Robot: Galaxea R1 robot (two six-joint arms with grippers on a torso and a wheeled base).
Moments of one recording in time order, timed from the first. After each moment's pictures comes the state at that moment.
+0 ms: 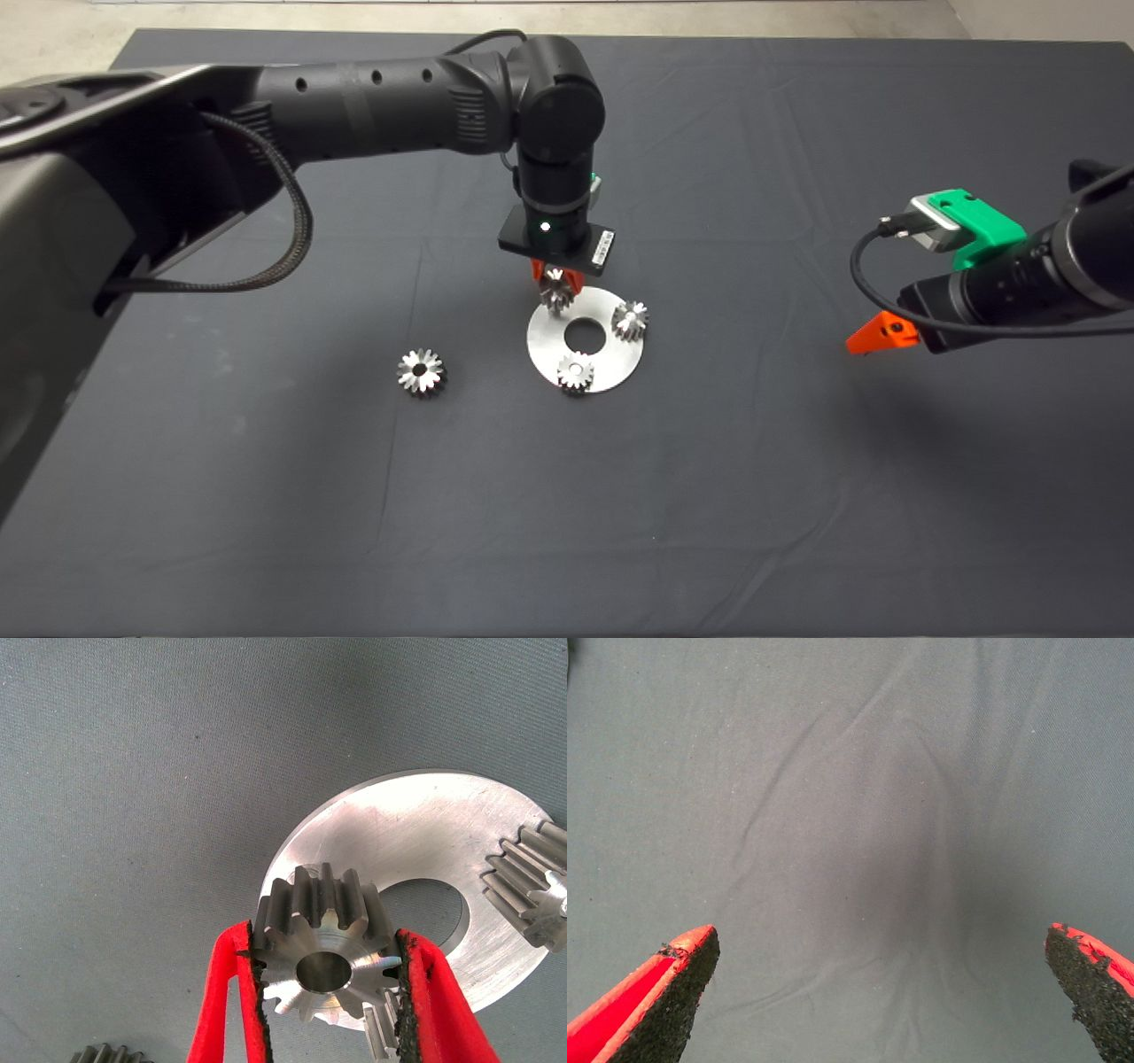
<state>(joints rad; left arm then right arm) -0.46 2.94 -1.57 0.24 1.47 -1.03 0.58 2.12 -0.63 -0.27 -1.53 1.32</state>
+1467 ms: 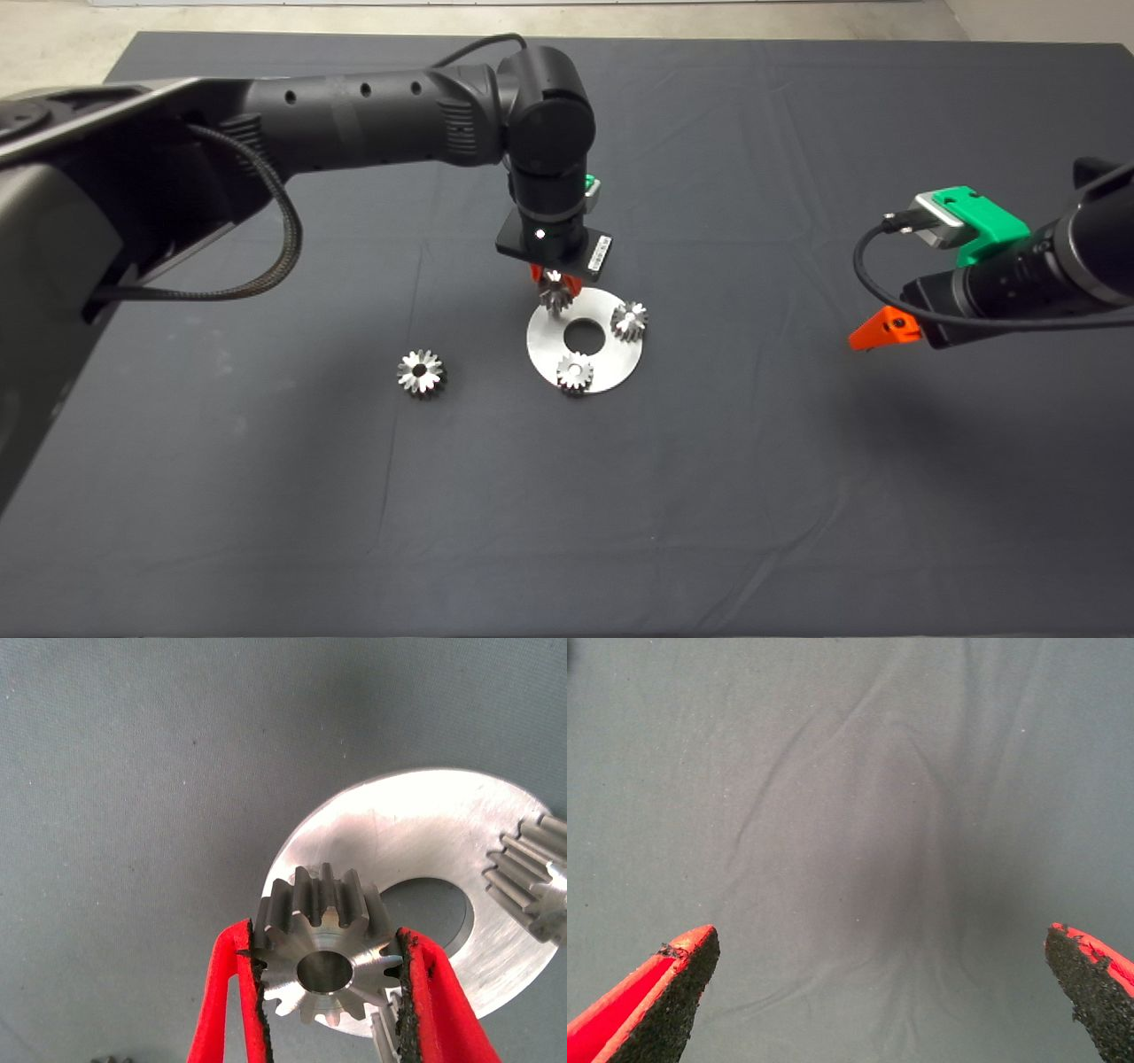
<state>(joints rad) -0.45 2.92 -1.52 0.27 1.47 -1.03 0.58 2.12 -0.64 -0.27 -1.53 1.32</state>
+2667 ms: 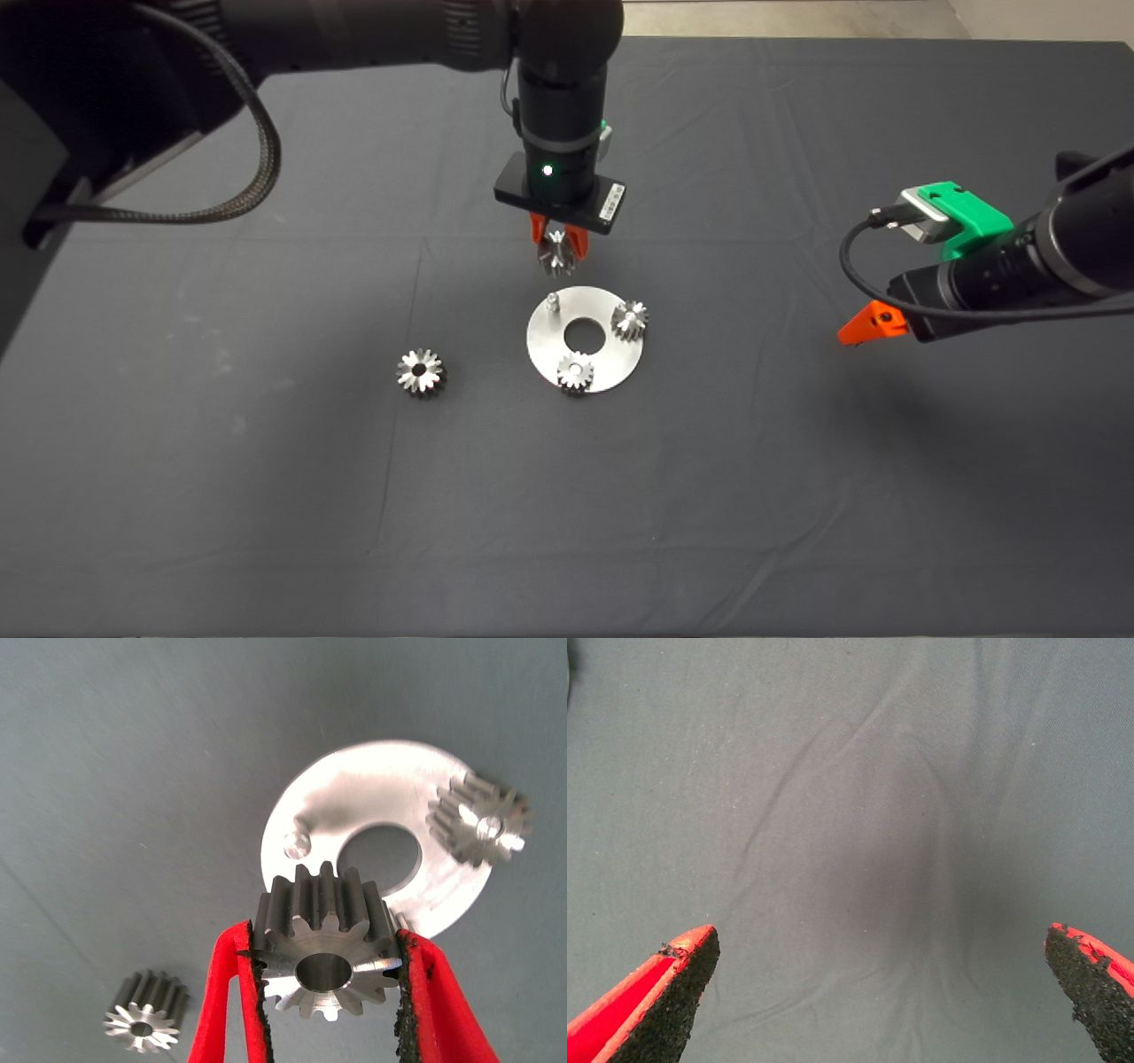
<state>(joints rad) -0.58 2.94 -1.51 0.12 1.52 -1.05 0.58 2.15 -0.66 -0.27 -1.53 1.32</state>
